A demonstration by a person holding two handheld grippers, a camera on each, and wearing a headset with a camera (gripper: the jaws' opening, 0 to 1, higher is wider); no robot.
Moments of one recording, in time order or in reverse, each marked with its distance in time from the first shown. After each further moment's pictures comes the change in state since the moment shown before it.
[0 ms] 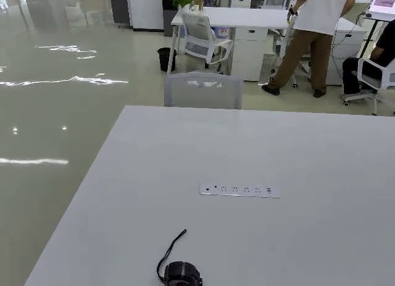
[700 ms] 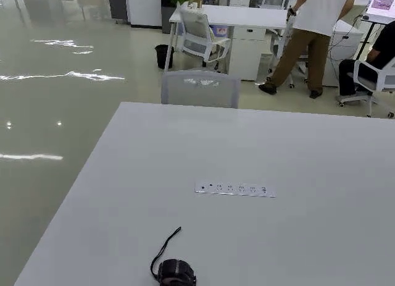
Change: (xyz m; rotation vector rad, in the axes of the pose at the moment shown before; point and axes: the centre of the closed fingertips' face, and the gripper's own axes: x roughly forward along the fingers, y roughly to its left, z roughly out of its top) left arm 0.005 0.008 -0.015 0.022 0.055 -0.019; right arm 0.002 -0.016 0.010 -0.089 0.006 -0.070
